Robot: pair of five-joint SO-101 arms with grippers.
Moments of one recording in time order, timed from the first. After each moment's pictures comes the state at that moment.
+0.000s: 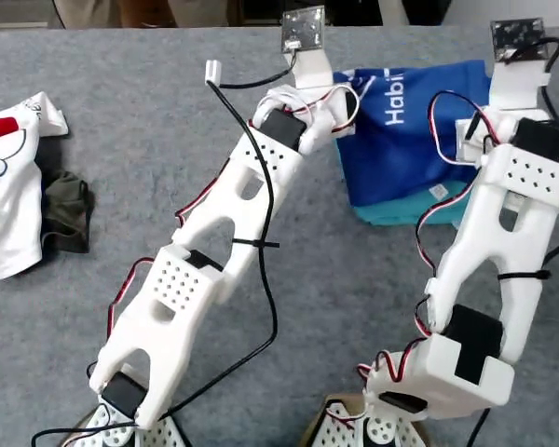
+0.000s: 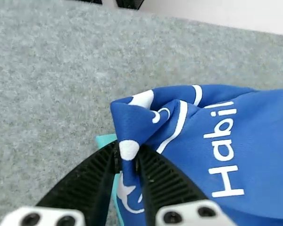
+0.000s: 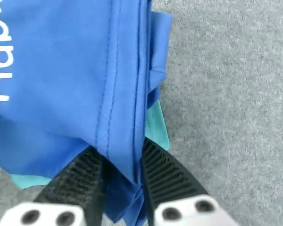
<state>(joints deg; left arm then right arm) 28.4 53.6 -65.7 52.9 20.4 20.5 1.7 -3.9 64.1 15.0</state>
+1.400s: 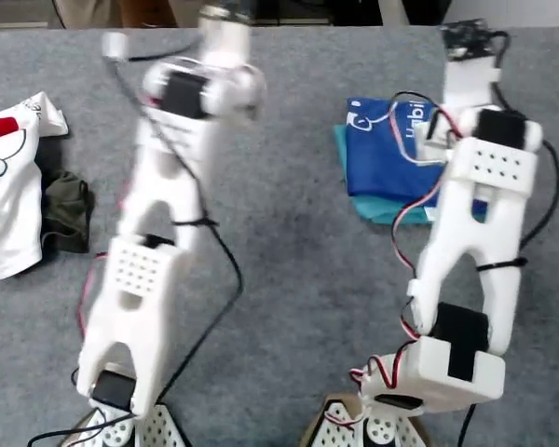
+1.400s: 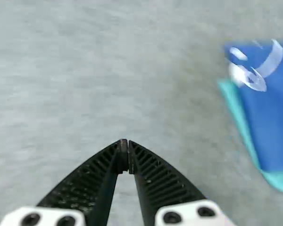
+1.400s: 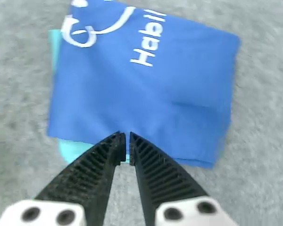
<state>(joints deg) 9.1 46.8 -91.1 100.1 -4.4 10.4 1.7 -5.2 71.9 13.2</state>
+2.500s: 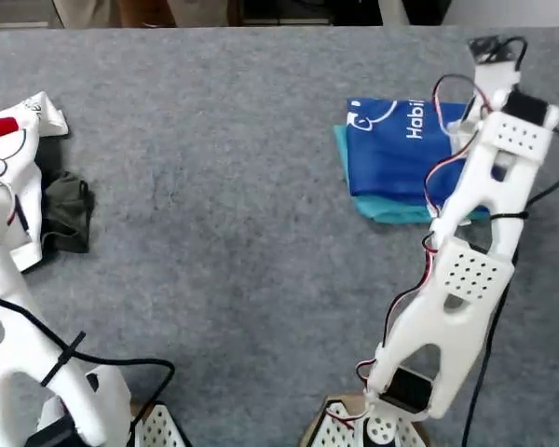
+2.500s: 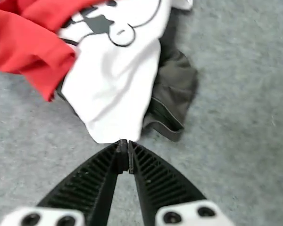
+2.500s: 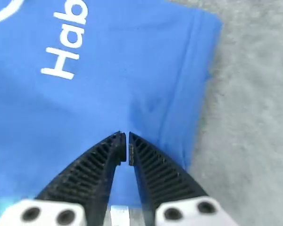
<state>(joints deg) -36.3 -35.5 19.1 76.5 -20.2 21.0 50.9 -62.6 87.1 20.4</state>
